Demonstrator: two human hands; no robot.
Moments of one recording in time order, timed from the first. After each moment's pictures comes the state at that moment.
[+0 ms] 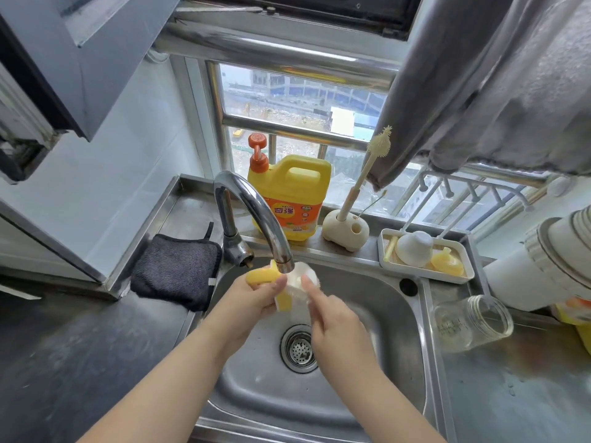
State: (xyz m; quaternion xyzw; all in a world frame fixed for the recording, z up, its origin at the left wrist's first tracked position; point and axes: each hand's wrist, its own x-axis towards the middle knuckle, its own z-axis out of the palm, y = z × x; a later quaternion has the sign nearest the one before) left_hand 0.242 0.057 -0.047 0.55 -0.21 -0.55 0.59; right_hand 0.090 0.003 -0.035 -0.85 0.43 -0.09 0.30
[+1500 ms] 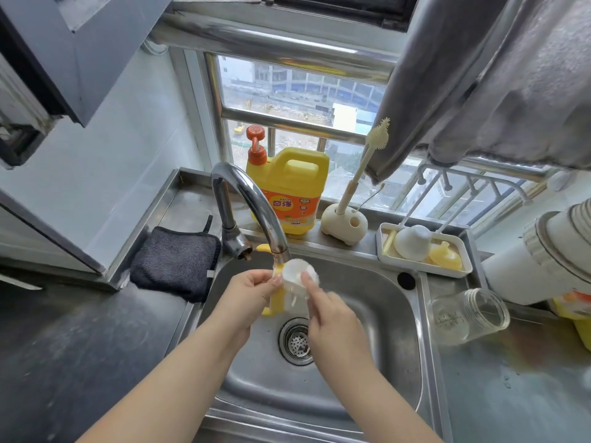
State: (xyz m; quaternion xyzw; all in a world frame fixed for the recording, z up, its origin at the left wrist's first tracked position) left_hand 0.226 0.052 -0.043 0.67 -0.13 -0.48 0.54; right_hand 0.084 0.007 -0.045 -0.84 0.44 -0.10 0.30
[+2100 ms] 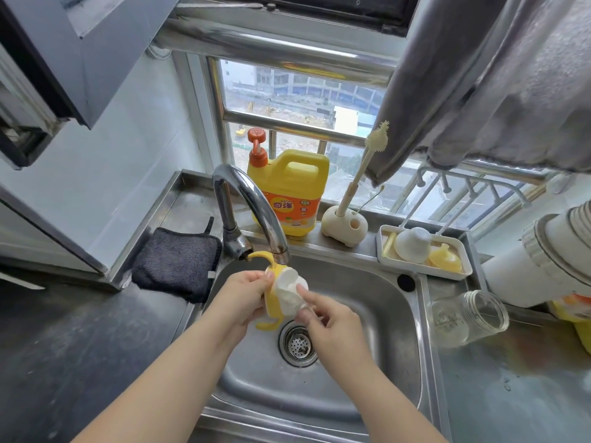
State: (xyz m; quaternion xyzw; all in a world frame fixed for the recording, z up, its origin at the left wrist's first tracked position) left_hand 0.232 0.052 -0.040 0.66 -0.10 -0.52 0.54; right_hand 0.082 0.008 -0.036 -0.72 0.43 -0.17 0.51
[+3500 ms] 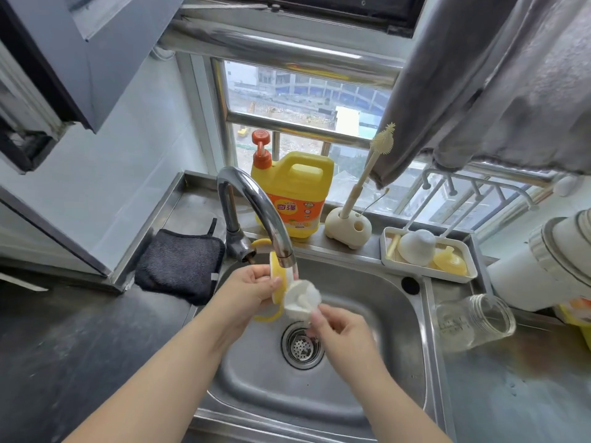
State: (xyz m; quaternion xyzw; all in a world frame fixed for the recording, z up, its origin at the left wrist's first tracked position) left_hand 0.246 0.054 -0.043 0.60 -0.17 -0.54 0.57; right_hand 0.076 0.007 -0.033 -0.65 0.48 -0.16 0.57
